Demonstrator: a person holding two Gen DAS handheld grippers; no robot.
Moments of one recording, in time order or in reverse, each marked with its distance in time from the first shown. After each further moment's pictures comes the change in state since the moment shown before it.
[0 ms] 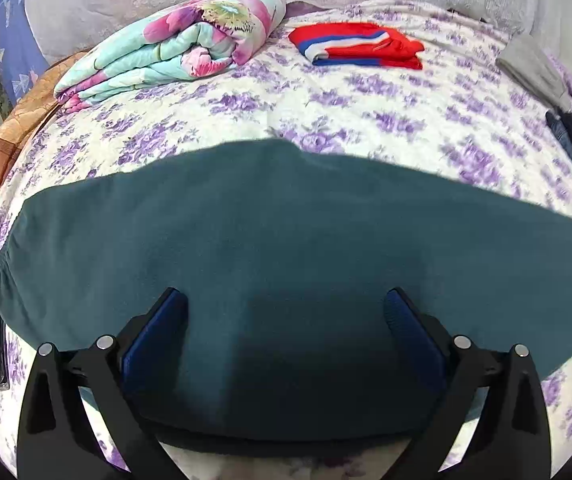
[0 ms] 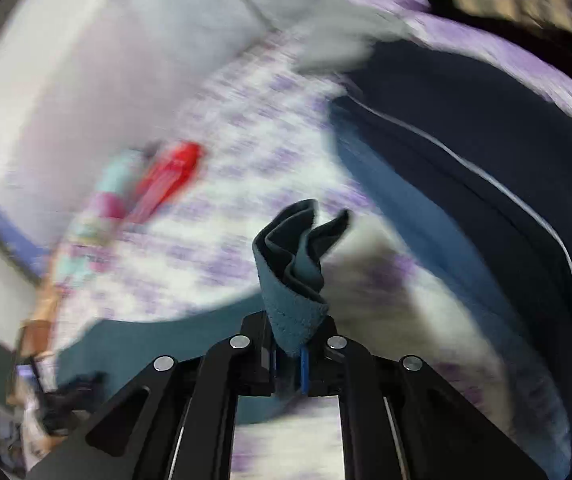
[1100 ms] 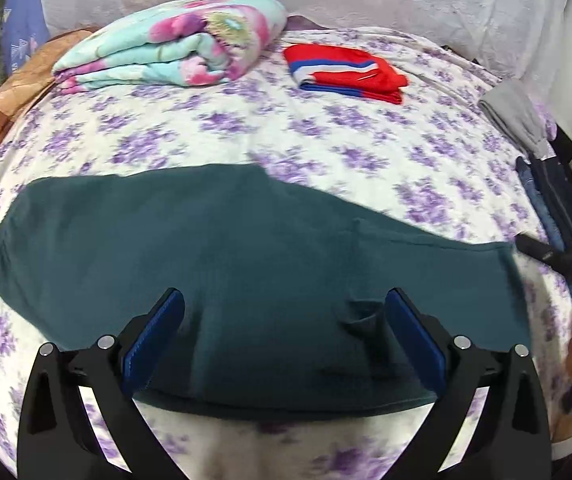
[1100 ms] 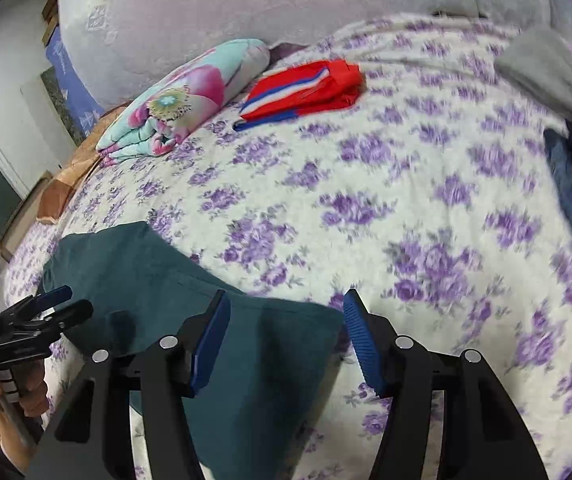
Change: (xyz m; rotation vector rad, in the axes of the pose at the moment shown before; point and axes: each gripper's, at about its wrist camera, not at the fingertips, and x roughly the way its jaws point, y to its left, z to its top) left arm -0.033 -0.006 0.014 -0.114 0.004 -0.132; right arm 0.151 0.107 -0.024 -0.381 0.286 0.069
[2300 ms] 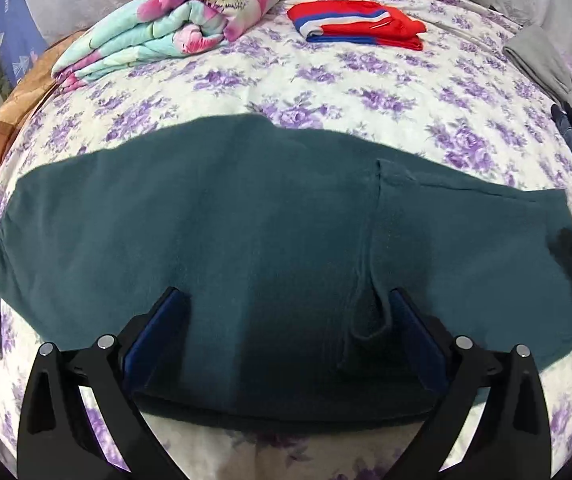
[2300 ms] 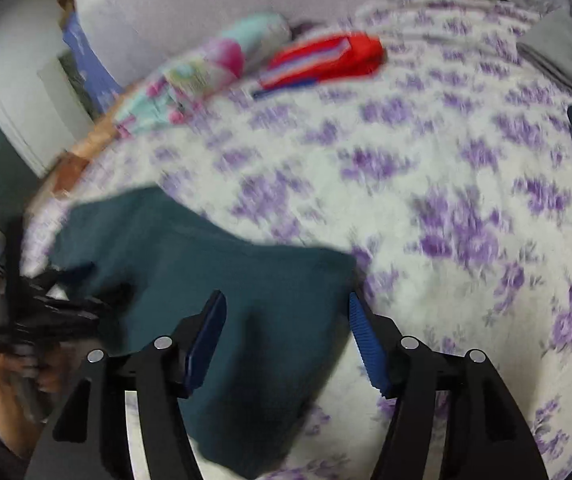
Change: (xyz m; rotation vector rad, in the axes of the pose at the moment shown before) left arm 0.037 -0.011 -0.015 0.092 0.099 0.158; right arm 0.023 -0.001 -0.018 -0.059 0.092 0.014
